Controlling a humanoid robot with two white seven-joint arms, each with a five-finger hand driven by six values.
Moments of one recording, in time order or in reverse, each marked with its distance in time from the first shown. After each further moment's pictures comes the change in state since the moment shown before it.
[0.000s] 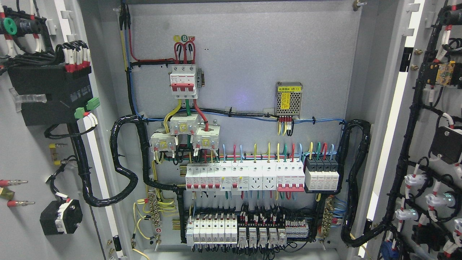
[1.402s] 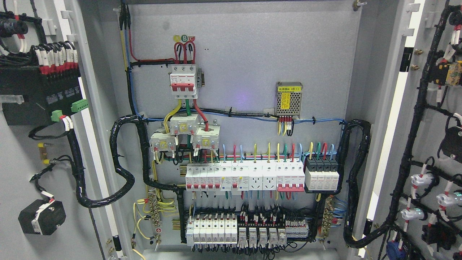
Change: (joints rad) left arm 0.056 0.008 0.189 0.052 0.090 0.000 -0.002; right arm 0.003 -0.073 -0.113 0.095 -0.223 0.004 0.249
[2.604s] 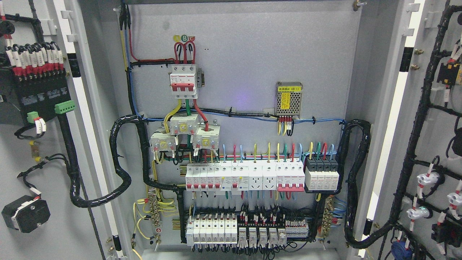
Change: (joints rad) left arm -0.103 0.030 0.148 0.073 0.087 0.000 -0.002; right arm -0.006 -0.111 -0.056 0.100 -0.174 0.049 0.120
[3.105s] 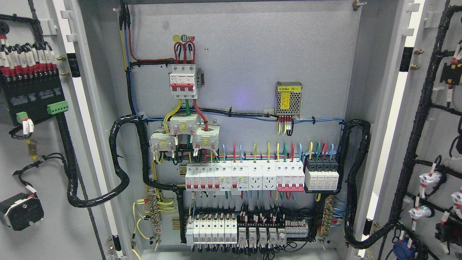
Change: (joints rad) left arm -0.025 0.017 0.048 0.048 0.031 0.000 0.002; right arm 0.000 -0.047 -0.014 0.025 -0.065 0.000 0.048
